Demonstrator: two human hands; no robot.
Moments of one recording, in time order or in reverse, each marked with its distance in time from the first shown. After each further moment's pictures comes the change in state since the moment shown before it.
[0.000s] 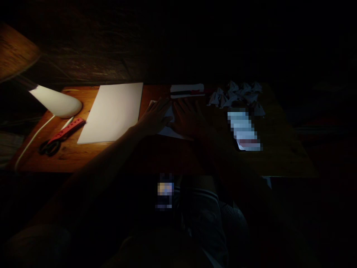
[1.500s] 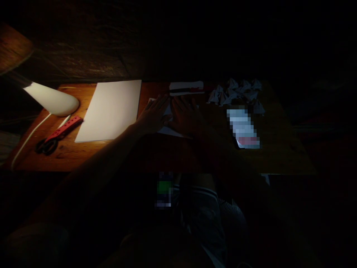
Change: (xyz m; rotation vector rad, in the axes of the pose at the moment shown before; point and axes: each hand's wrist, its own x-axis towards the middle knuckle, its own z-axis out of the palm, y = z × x) left_hand 0.001 -0.006 0.008 -0.019 0.026 0.023; right_hand 0.005 -0.008 -0.009 0.076 -0.046 0.023
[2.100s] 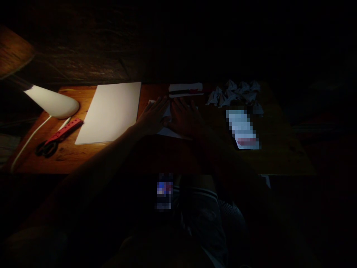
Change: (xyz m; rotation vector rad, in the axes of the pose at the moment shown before) left_hand 0.000 -0.001 -0.001 0.016 -0.029 -0.005; right_hand 0.003 0.002 0.003 0.035 0.005 0.002
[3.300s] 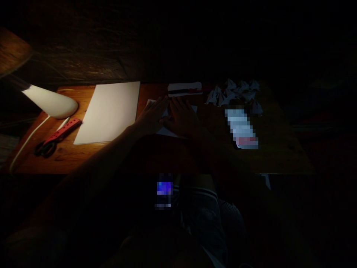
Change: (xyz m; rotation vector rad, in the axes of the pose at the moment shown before) left_hand -0.001 -0.001 -0.001 0.016 -0.022 0.038; right_hand 0.005 -0.005 0.006 0.106 0.026 0.038
